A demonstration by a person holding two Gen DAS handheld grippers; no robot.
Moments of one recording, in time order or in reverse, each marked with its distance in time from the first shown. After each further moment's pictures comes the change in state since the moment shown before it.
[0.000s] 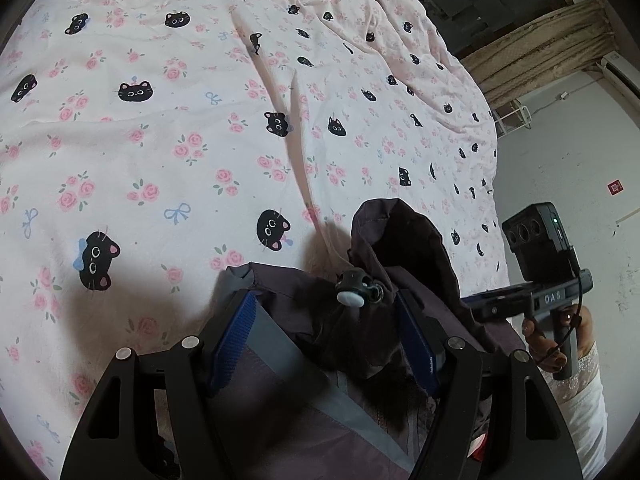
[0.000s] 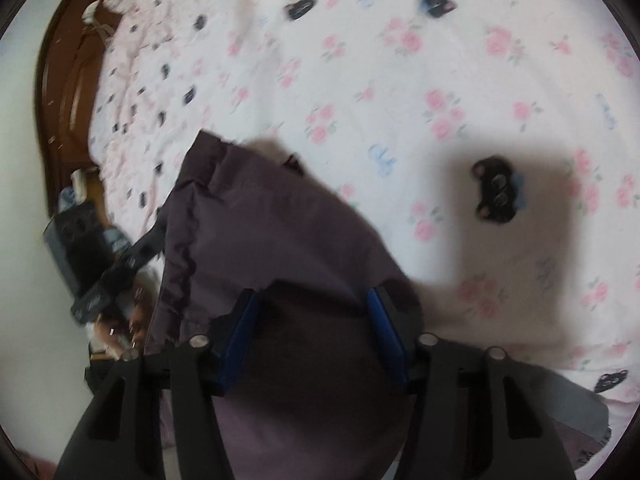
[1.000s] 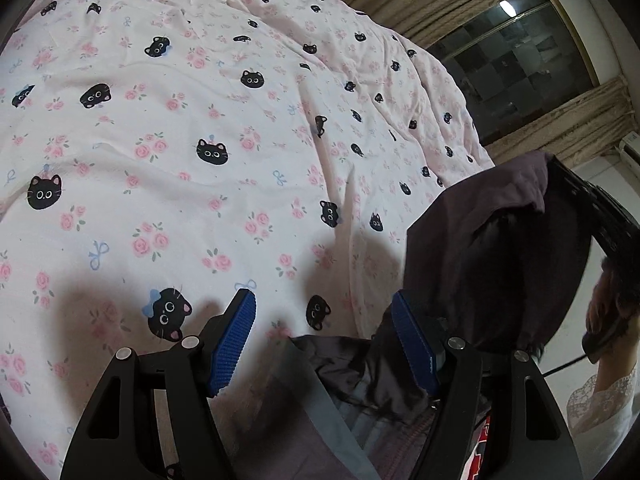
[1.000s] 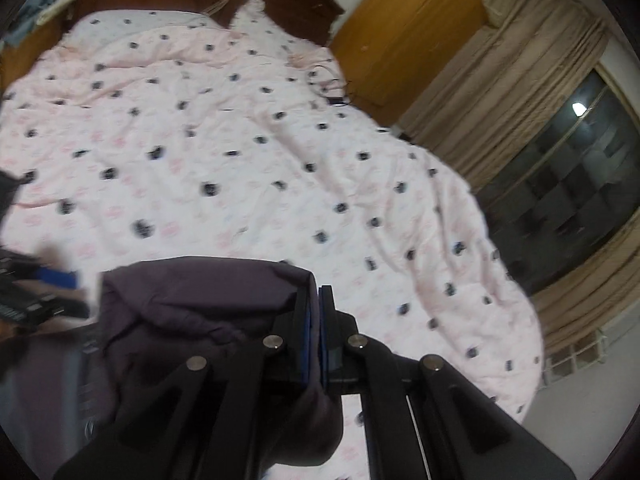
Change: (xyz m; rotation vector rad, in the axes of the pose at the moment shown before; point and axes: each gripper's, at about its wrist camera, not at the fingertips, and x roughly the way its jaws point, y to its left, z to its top) left arm -0.032 0.043 0.025 -0.199 -0.243 0.036; right arm -0.070 0.233 0.039 -0.854 -0.694 -1.022
